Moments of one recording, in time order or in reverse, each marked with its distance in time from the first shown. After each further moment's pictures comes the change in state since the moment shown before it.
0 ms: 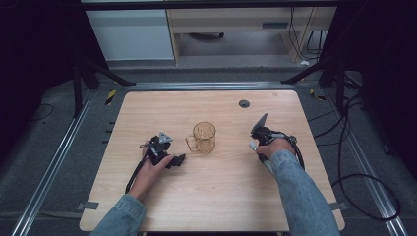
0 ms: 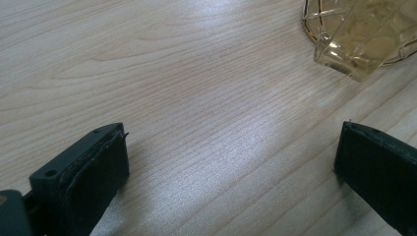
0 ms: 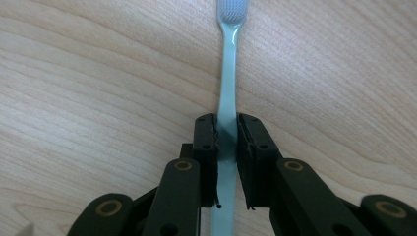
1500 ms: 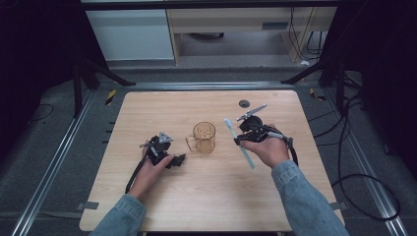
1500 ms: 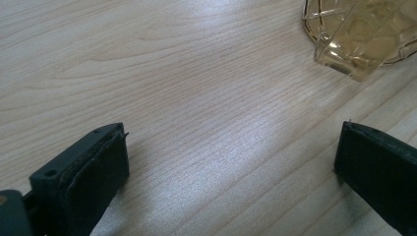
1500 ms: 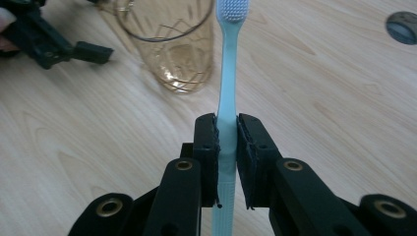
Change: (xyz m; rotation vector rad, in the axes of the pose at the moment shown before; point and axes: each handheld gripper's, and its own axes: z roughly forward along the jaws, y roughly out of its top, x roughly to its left) left arm 0.000 0.000 0.000 0.000 0.000 0.000; right arm 0.068 -0.015 -0.088 -0.572 0.108 -0.192
